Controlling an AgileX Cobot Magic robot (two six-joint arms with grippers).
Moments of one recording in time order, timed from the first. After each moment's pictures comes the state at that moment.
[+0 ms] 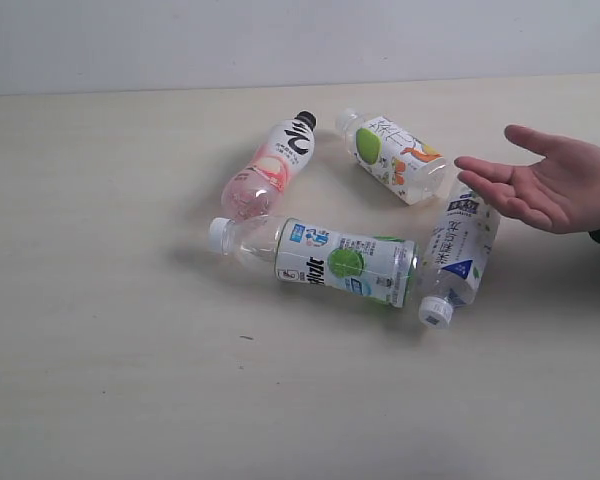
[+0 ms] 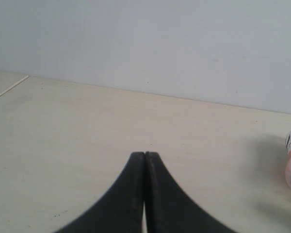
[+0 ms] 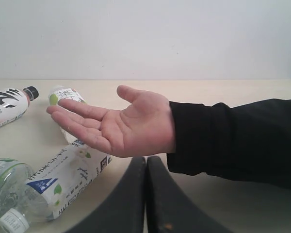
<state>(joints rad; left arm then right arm) 0.06 0.01 0.00 -0.07 0.22 -0.03 0.19 0.01 0.00 -0.05 0.29 0.06</state>
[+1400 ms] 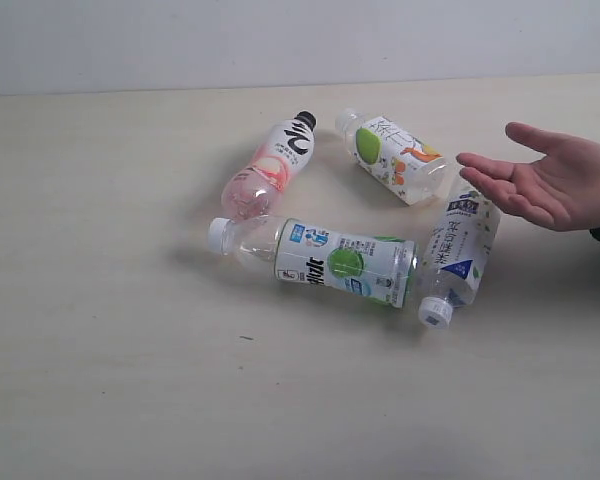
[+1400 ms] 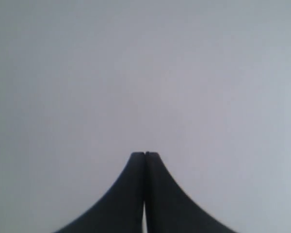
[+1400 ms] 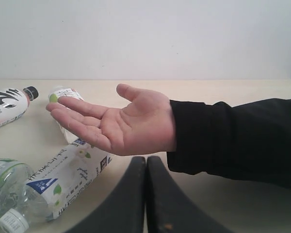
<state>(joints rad) 0.06 0.20 -0.27 -0.17 -0.34 -0.45 0.19 0.01 0.00 -0.05 0.29 0.06</state>
